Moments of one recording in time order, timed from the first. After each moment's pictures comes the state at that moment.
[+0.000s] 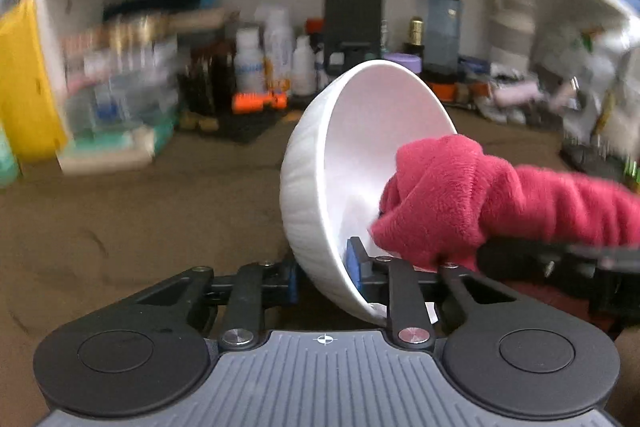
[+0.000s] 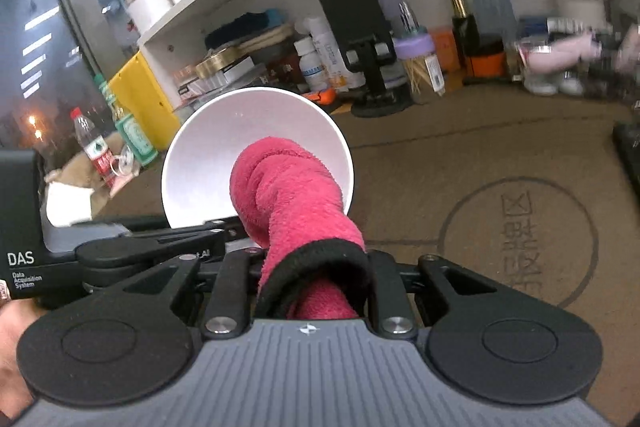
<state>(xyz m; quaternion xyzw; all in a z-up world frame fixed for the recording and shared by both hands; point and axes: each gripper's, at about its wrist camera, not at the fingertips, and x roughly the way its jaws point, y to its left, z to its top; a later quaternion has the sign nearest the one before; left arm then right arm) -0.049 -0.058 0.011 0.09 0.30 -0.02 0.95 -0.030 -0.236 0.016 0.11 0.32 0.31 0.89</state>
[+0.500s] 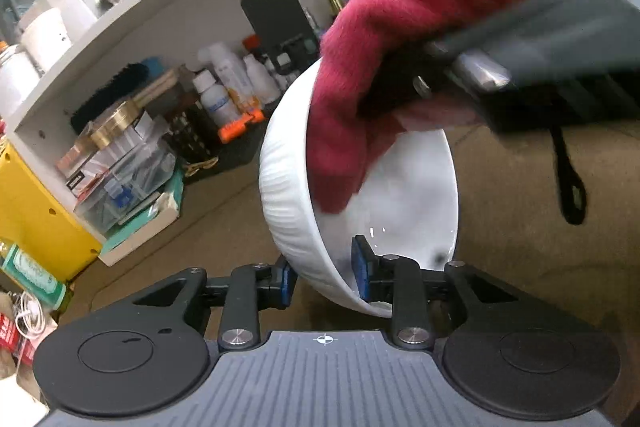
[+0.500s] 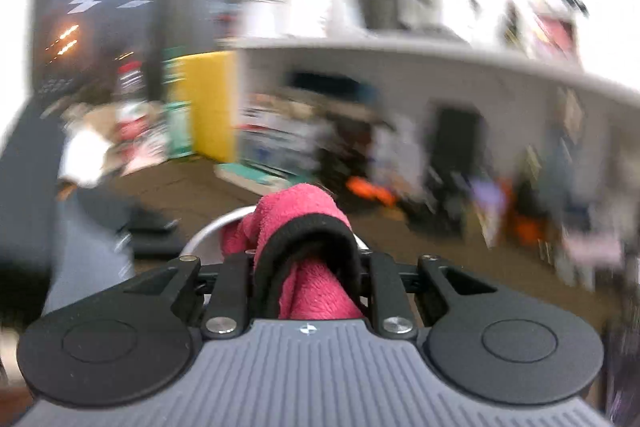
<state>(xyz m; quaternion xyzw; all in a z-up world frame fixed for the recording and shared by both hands) -0.077 -0.045 0.024 0.26 0.33 -0.09 0.90 -0.091 -0.168 0.064 -0.12 0.13 0.41 0.90</state>
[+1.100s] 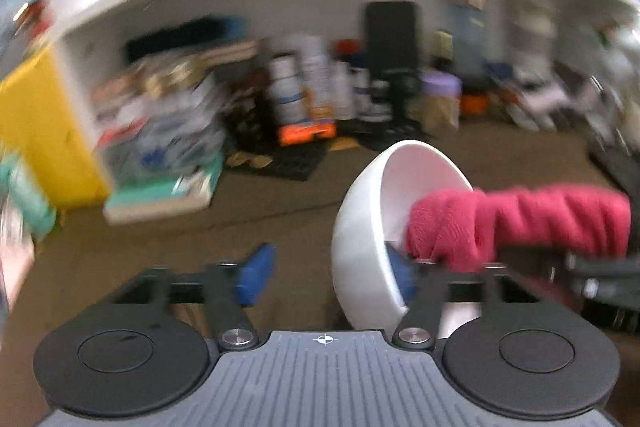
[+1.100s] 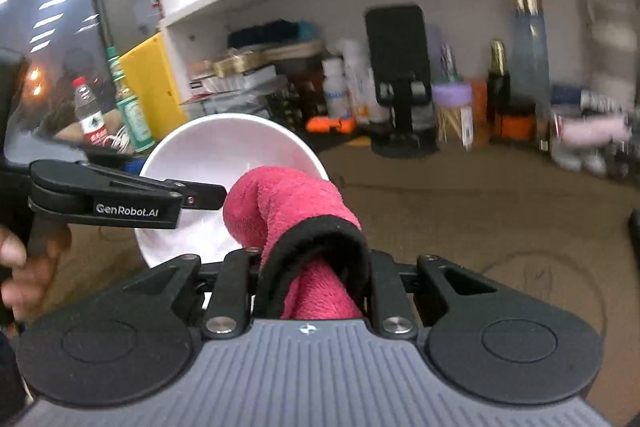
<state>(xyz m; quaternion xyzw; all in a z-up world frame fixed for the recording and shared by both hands) -0.031 -0.022 0.038 0.02 0.32 0.02 0.95 -0.021 -0.205 0.017 0.06 0.28 0.32 0.90</state>
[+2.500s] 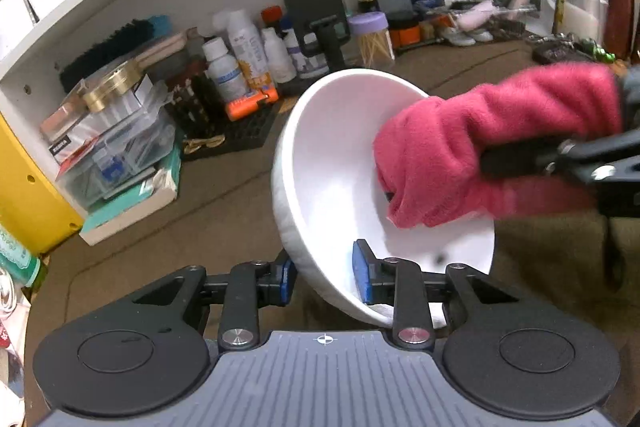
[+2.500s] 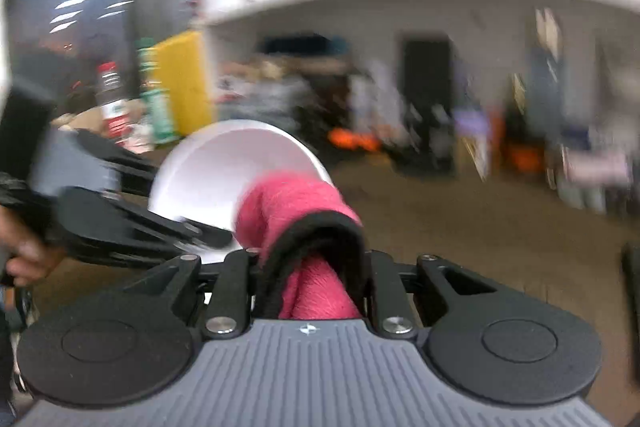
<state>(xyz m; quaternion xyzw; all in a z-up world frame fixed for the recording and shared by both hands) -0.039 -0.024 0.037 0.17 0.36 -0.09 0.92 -0.028 -0.208 0.024 0.05 0.27 0.33 0.90</state>
